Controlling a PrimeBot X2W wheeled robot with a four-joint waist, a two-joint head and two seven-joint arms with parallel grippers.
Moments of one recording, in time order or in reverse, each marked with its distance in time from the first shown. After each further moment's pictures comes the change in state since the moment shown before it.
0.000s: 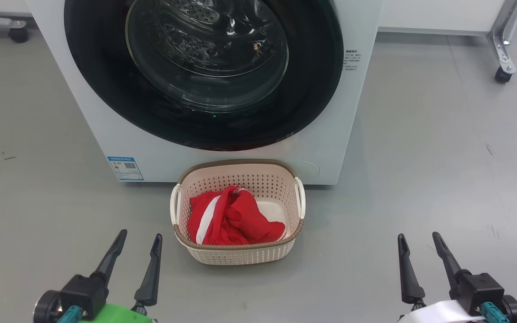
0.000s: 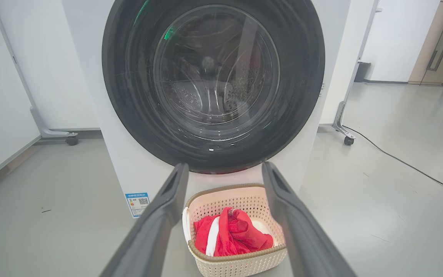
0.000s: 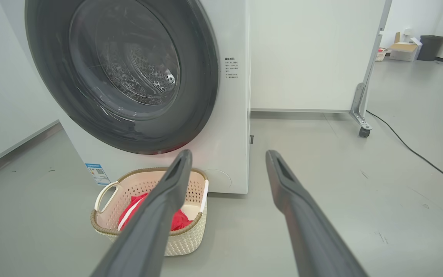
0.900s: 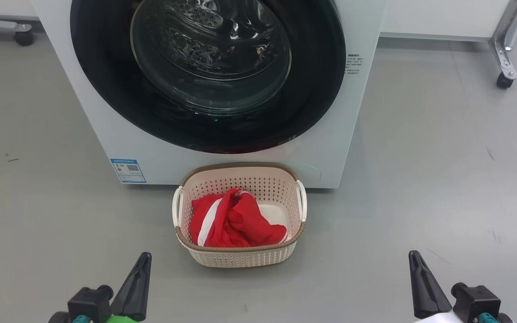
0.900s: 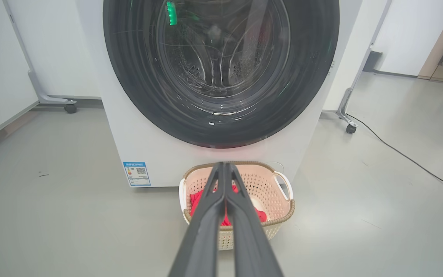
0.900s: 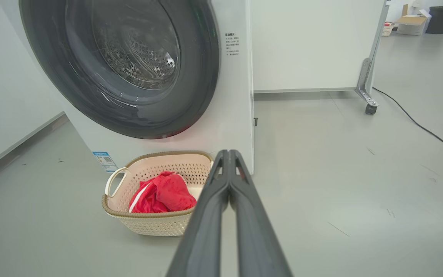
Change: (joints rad) left arm 0.028 -0.017 -0.020 0.071 -0.032 0.004 0.010; right arm 0.043 0.010 0.010 0.020 0.030 -0.005 0.019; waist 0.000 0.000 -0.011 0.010
